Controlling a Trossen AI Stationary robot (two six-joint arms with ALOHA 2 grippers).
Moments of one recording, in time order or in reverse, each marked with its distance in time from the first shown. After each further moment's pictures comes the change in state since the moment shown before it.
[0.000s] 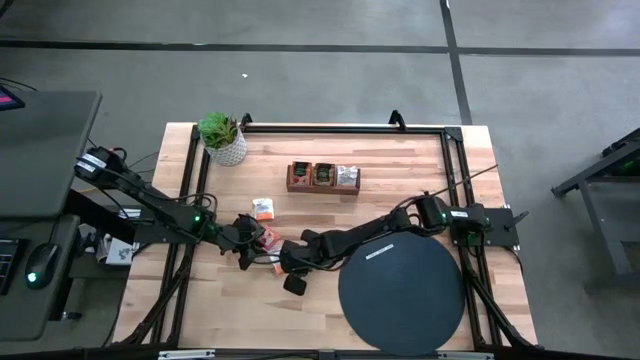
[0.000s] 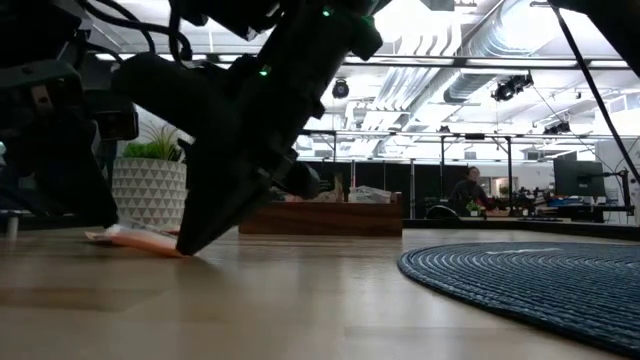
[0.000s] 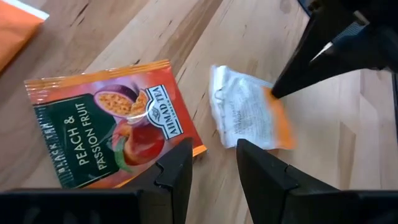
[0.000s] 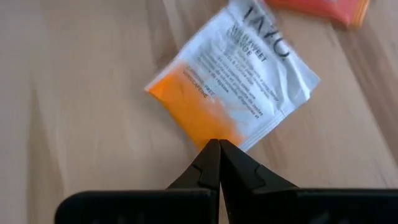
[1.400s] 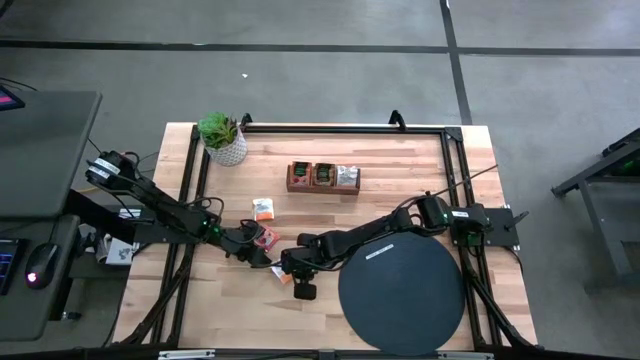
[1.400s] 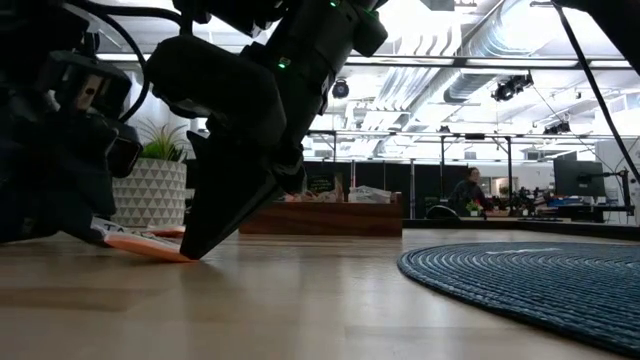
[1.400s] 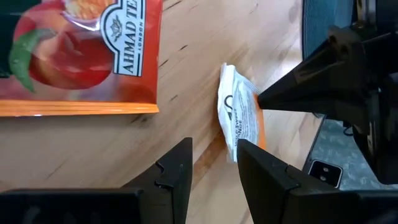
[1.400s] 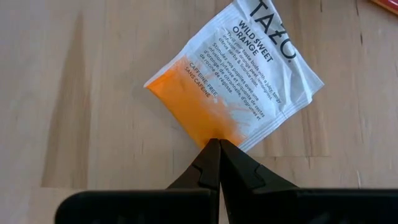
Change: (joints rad) left arm 0.001 0.187 0.001 0.265 0.150 -0.547; right arm 0.008 -0.001 0.000 -0.076 -0.103 -0.268
